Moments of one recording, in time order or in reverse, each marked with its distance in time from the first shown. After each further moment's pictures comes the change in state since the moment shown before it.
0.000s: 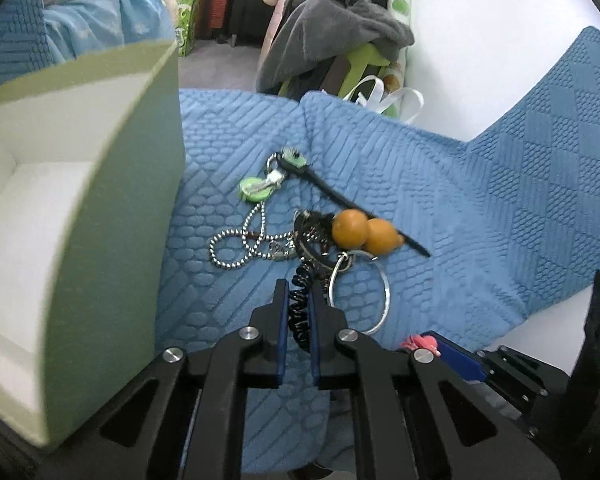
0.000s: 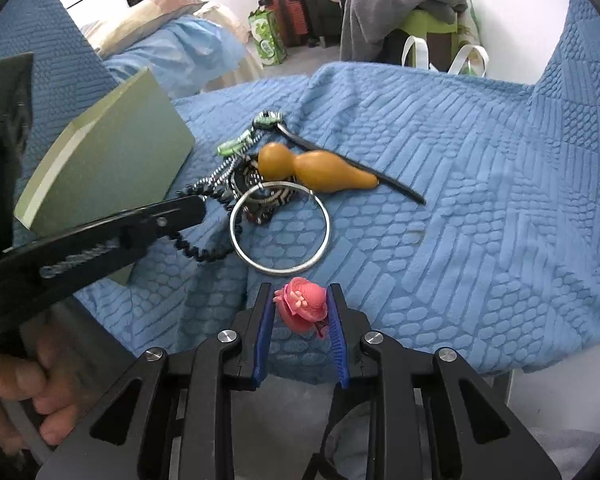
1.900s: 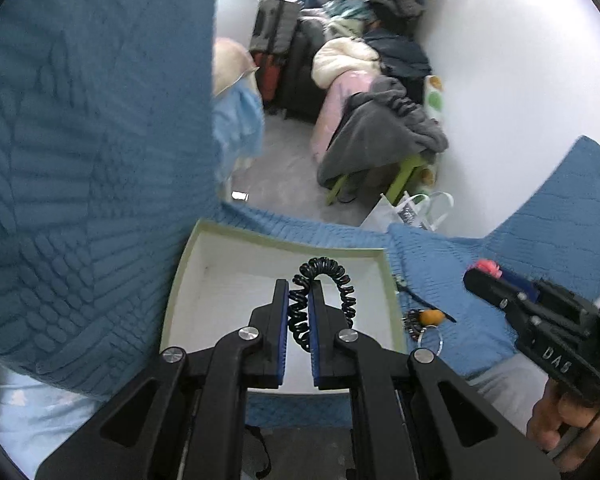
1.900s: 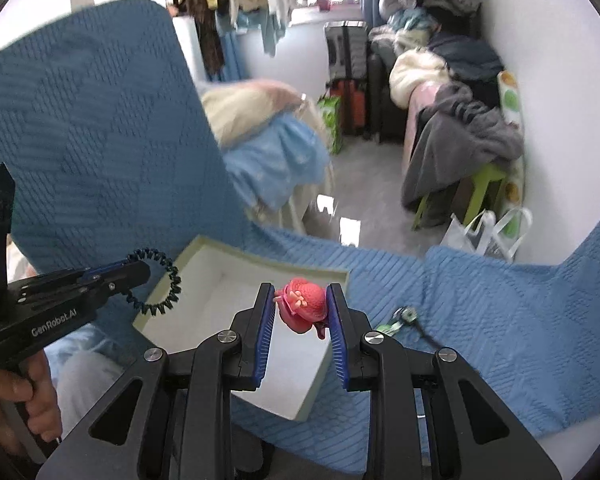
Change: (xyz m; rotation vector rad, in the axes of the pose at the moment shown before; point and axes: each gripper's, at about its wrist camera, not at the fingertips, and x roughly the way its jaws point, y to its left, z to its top) left arm -0.181 0.167 0.068 -0.050 -0.200 0.059; right arm -0.101 0.196 0.124 -0.176 -0.220 0.033
